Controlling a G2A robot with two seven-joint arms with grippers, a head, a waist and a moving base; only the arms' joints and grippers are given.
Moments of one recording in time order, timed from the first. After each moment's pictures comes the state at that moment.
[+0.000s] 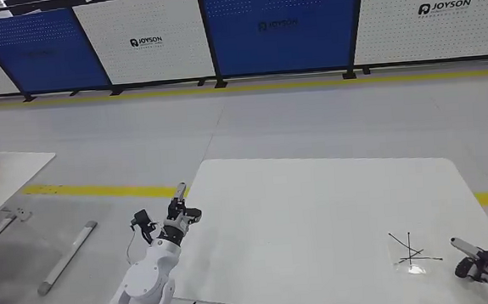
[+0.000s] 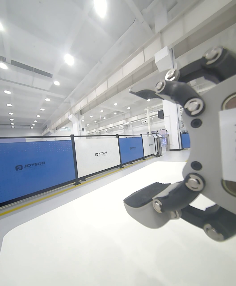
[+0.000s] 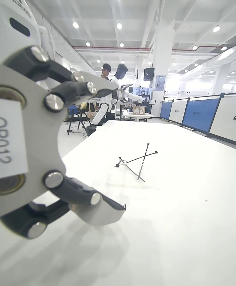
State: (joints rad) left arm 1.73 -1.15 -1.60 -1.80 -0.42 0.00 0.00; right arm -1.52 -1.02 1.87 -1.40 0.10 -0.13 1.19
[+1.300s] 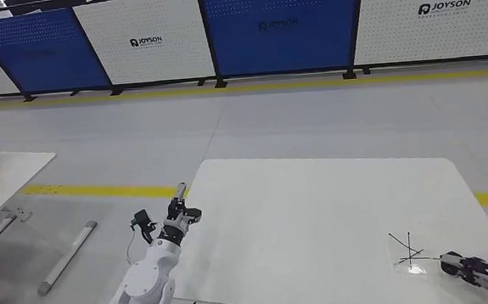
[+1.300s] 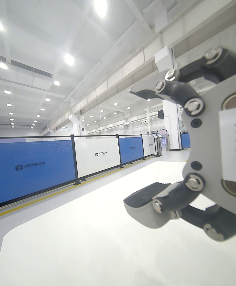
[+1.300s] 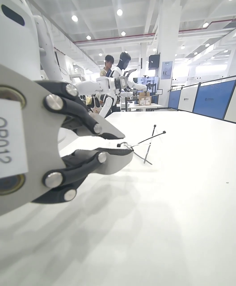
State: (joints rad) left arm 1.73 -1.15 -1.60 -1.80 -0.42 0.00 0.00; right arm -1.48 -0.98 1.78 -1.32 0.06 -0.13 1.20
